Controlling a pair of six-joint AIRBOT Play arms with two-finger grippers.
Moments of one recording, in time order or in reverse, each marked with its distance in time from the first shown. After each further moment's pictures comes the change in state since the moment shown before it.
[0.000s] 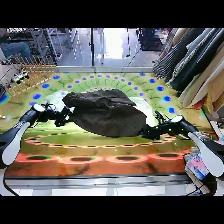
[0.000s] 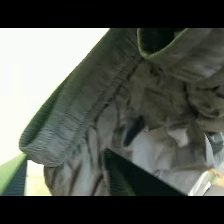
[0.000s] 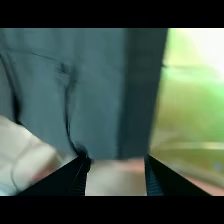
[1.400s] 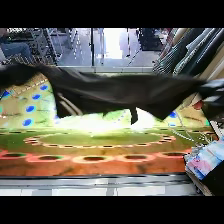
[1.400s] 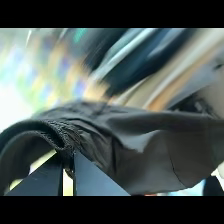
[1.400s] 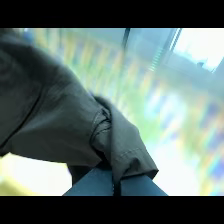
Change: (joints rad) left arm 0.131 0.905 0.188 -0.280 -0.286 0.524; right arm 0.076 0.935 0.541 -0.327 0.130 -0.172
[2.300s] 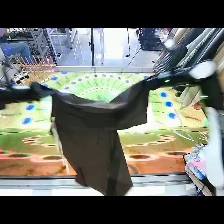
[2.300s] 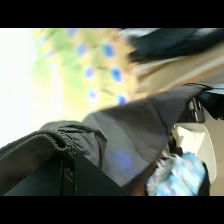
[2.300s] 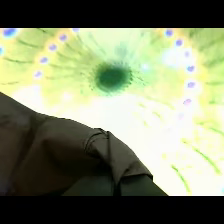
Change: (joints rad) left arm -0.018 -0.444 -0.189 0.018 0.005 -0.012; right arm 0.090 -0.920 0.307 0.118 -0.017 0.000
